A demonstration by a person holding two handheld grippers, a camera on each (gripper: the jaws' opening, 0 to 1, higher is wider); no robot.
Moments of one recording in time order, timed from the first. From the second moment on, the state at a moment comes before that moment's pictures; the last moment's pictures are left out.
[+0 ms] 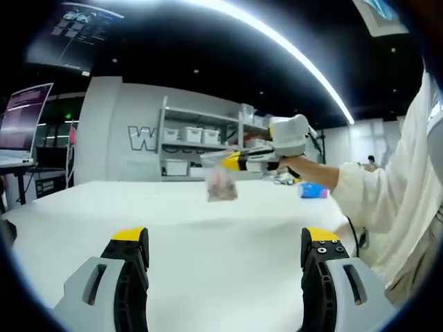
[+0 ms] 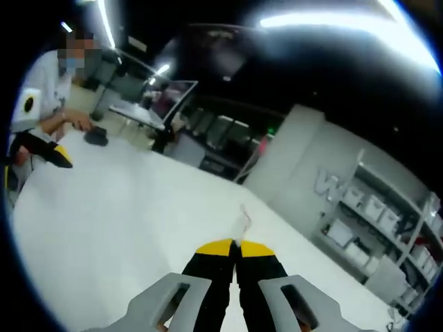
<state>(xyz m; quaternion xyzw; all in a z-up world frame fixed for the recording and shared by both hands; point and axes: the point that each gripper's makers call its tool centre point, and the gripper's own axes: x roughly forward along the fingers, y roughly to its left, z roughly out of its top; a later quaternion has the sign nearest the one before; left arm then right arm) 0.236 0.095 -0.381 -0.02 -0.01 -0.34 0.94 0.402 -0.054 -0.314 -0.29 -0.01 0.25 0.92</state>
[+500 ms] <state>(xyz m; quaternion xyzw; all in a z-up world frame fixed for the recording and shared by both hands) 0.236 0.091 -0.384 -0.02 0.00 -0.35 0.94 0.375 -0.059 -0.315 -0.29 -0.02 0.26 0.92</state>
